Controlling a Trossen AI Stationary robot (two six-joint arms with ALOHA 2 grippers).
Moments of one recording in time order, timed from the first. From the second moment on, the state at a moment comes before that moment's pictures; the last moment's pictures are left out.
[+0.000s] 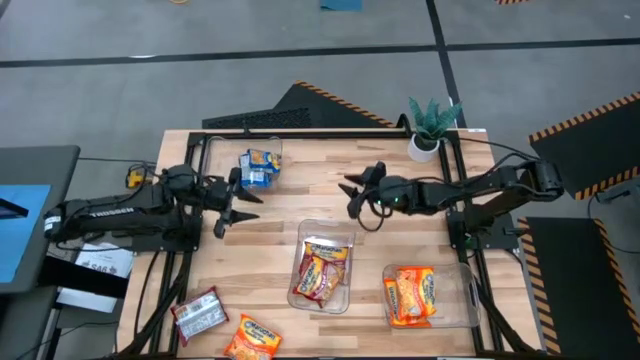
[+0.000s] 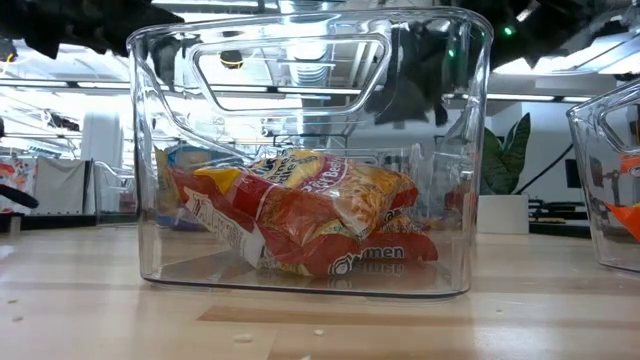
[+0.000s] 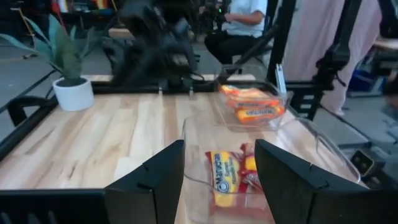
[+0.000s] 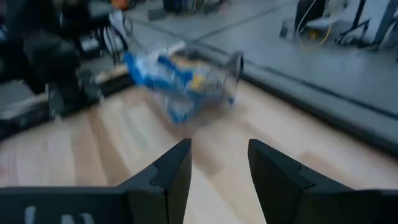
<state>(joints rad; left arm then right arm) 0.26 0.53 0.37 0.12 0.38 -0.04 -0.04 1.38 0.67 0.41 0.48 0.32</state>
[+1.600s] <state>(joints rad) -1.07 1.39 0.92 -0.86 -0.27 -0.76 -0.06 1.37 0.75 0.32 0.47 0.26</state>
